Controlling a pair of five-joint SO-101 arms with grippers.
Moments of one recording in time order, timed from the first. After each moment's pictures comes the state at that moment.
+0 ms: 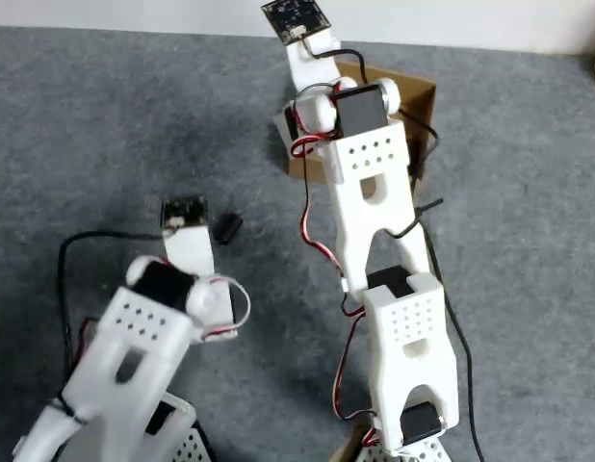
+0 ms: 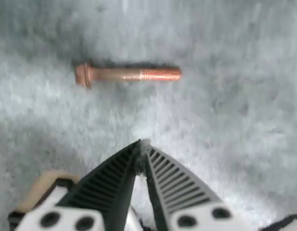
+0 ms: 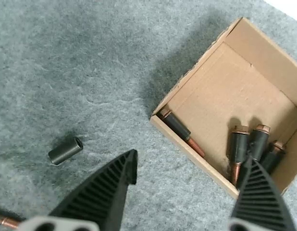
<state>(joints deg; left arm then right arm) 16.4 -44.4 51.6 84.7 37.1 -25.9 37.5 -76.4 99.8 12.0</state>
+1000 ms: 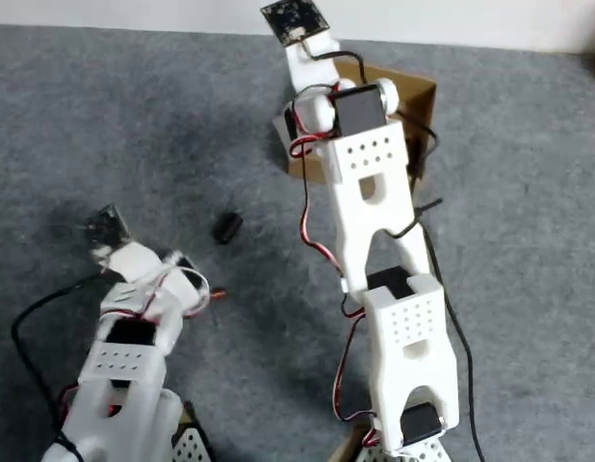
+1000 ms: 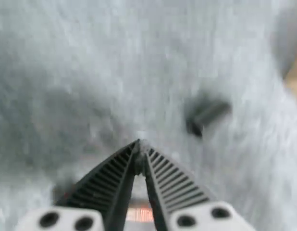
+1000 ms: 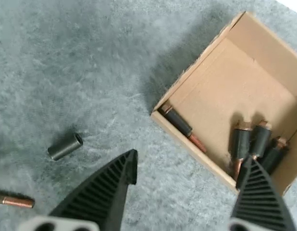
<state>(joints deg) -3.5 -52.6 85.1 20.3 40.1 -25.9 37.5 -74.1 99.9 12.0</state>
